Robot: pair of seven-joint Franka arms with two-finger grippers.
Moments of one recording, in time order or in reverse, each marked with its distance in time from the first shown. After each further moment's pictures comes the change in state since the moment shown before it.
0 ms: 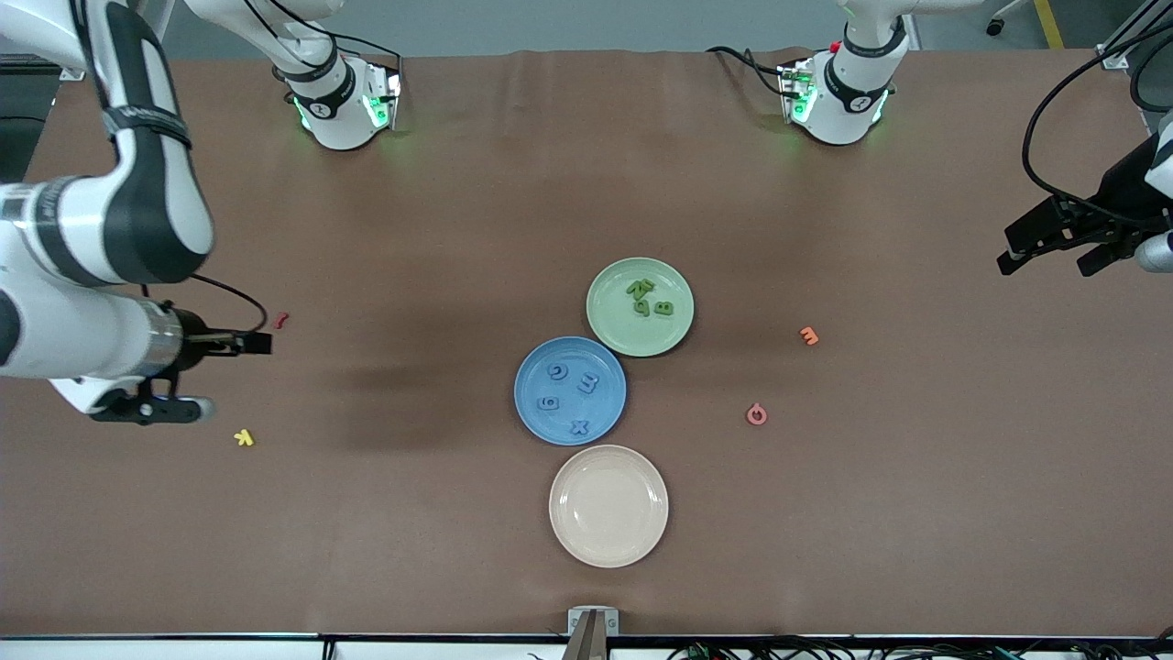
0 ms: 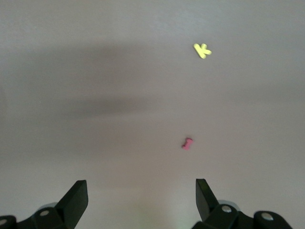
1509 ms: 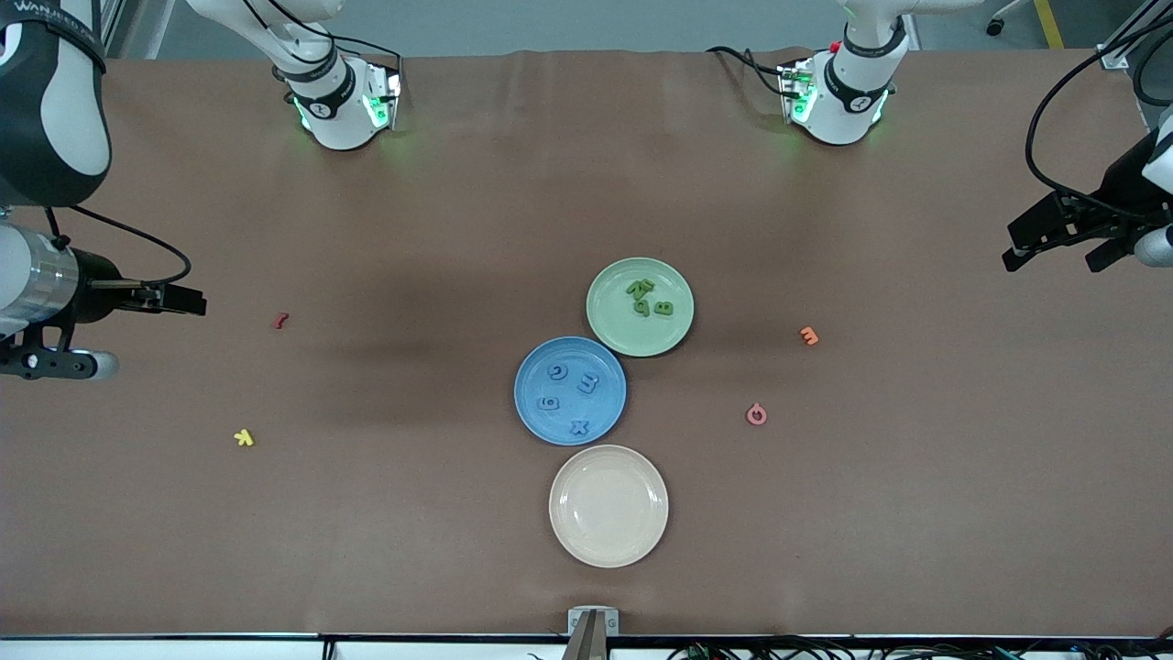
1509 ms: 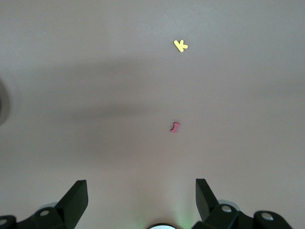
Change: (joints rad) left arm -0.003 -0.006 -0.006 0.002 0.038 -0.007 0.000; right arm -0.045 -0.094 0.015 0.074 0.000 -0.120 -0.007
